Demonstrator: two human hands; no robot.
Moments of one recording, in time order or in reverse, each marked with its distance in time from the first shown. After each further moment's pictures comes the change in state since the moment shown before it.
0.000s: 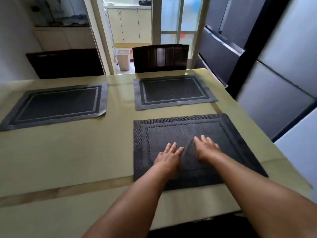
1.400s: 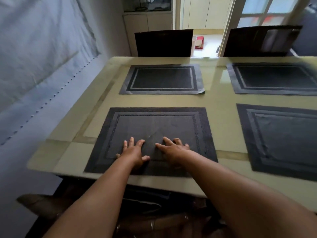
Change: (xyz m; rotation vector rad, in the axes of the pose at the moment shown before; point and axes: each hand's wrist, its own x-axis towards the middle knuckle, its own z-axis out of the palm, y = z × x) left_hand -0.288 -0.379 -0.010 -0.231 0.085 -0.717; right_hand -0.133 -0.423 0.115 -0.166 -0.255 -0.701
